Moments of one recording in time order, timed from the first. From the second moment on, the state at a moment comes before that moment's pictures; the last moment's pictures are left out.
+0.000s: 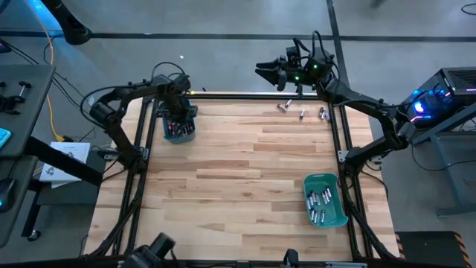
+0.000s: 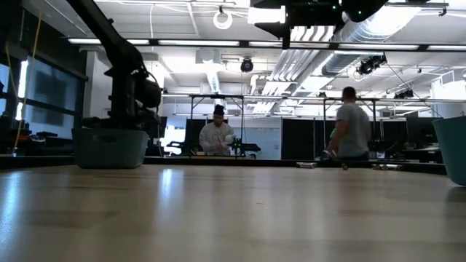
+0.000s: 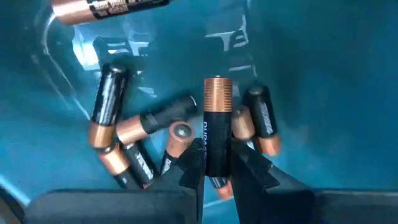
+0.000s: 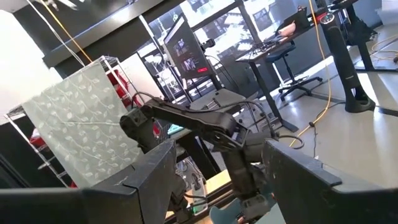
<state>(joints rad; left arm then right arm) 0.98 1.72 1.07 -0.97 0.15 -0.52 -0.67 1.45 1.23 0.33 -0.53 0.54</state>
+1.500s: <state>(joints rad) 0.80 1.15 1.07 -0.33 0.09 -0.59 -1.11 1.78 1.23 -1.00 0.19 0.15</state>
